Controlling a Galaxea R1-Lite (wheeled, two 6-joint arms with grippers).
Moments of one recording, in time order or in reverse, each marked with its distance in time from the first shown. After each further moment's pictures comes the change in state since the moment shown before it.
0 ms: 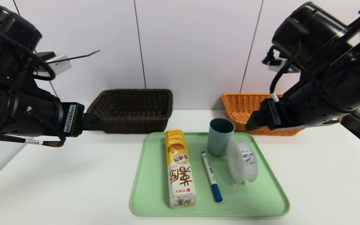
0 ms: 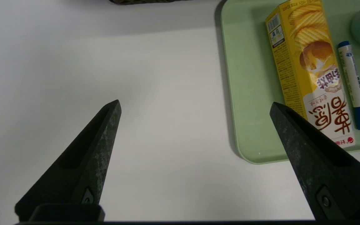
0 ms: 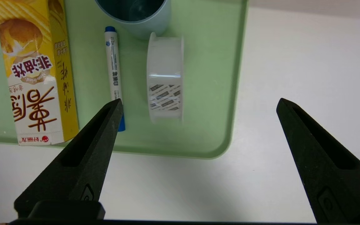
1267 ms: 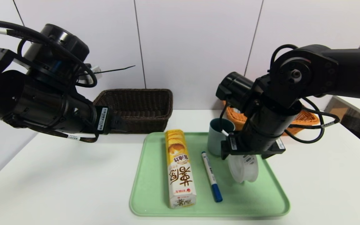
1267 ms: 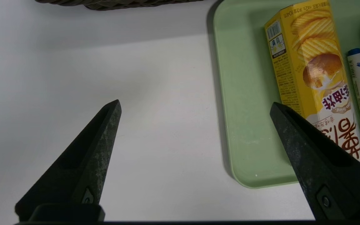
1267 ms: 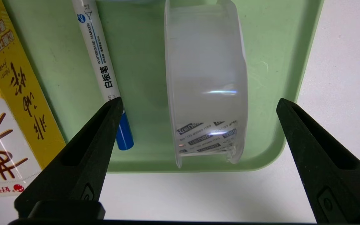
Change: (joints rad) left arm -0.020 0.129 -0.025 -0.076 0.000 -0.006; right arm -0.025 0.243 0.030 -0.007 0.123 0.111
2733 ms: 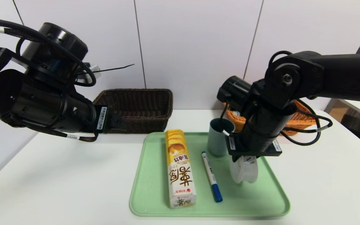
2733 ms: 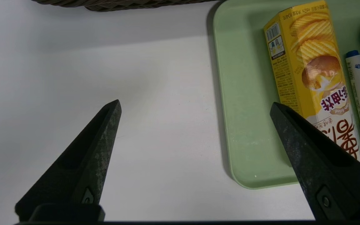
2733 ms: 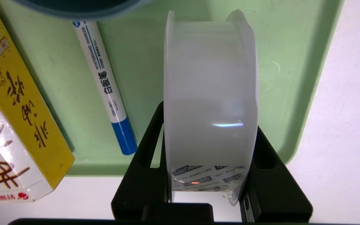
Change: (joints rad) left arm 0.004 -0.004 -0.001 0.000 -0.001 -0.002; right arm -0.026 0.011 0.013 -0.012 0.068 0.011
